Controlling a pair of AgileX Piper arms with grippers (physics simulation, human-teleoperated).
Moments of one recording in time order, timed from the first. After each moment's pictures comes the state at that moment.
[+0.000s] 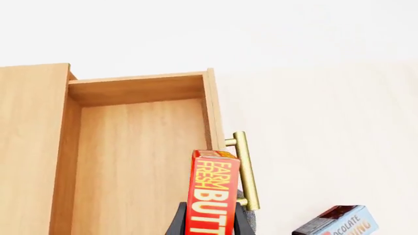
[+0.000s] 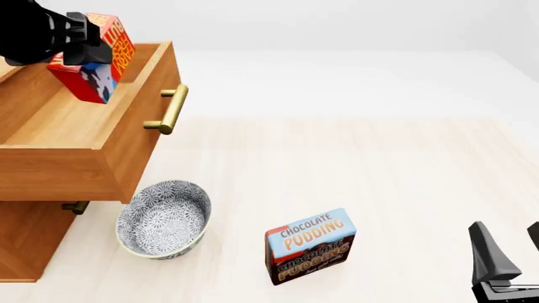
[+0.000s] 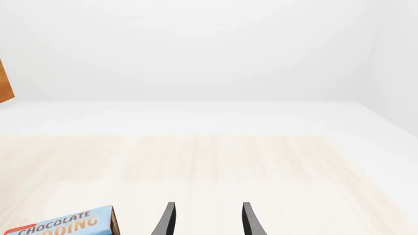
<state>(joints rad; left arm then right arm) -0.18 1.26 -1.57 1.06 -0.09 0.00 0.00 0.00 0.00 0.00</state>
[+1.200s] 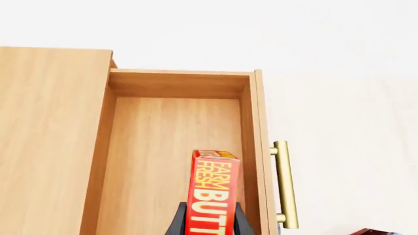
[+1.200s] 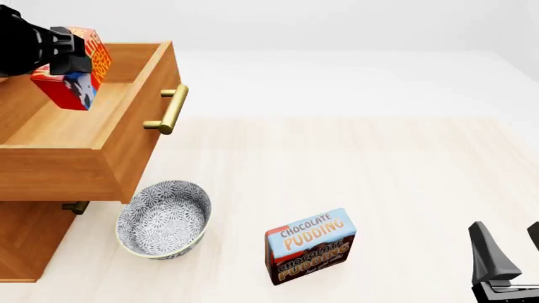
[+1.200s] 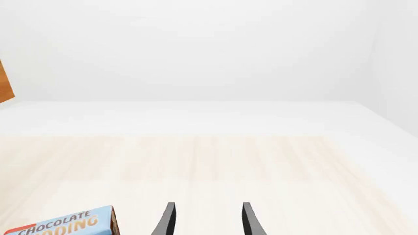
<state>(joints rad) -0.05 1.28 -1.50 0.99 -0.07 0.00 0.00 0.00 0.00 0.00</state>
